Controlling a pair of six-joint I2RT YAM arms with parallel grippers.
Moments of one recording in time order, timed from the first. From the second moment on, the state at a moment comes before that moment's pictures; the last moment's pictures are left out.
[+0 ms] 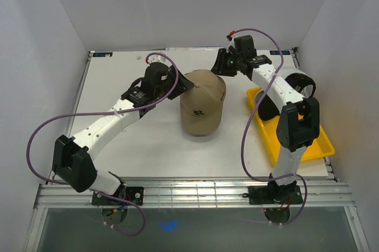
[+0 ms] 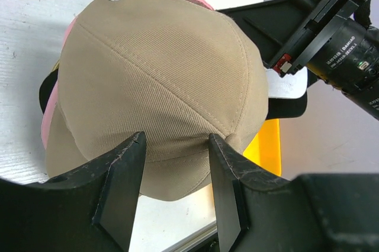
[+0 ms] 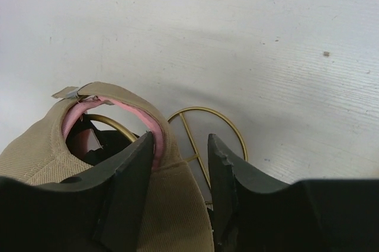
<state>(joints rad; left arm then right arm) -0.61 1.43 1.24 -0.27 -0.02 -0.94 0.36 1.85 1.64 -0.46 -0.30 0.38</state>
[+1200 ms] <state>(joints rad) -0.61 1.13 1.22 -0.30 -0.04 -0.86 0.13 1.25 1.59 -0.95 -0.02 0.40</state>
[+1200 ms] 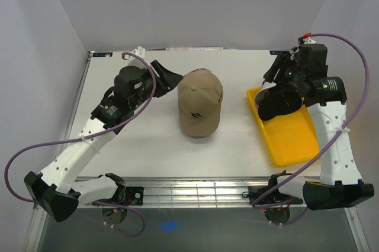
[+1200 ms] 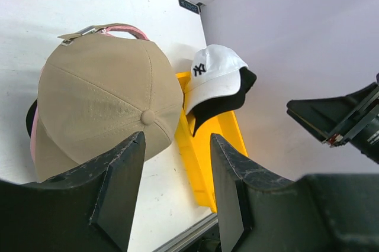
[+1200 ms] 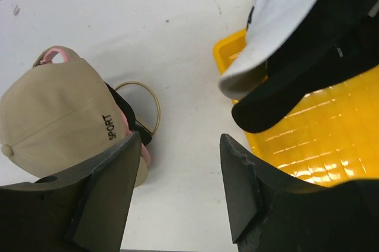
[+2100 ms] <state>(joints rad) -0.61 1.04 1.22 -0.39 -0.02 -0.83 -0.08 1.35 1.32 -0.89 -0.05 0.47</state>
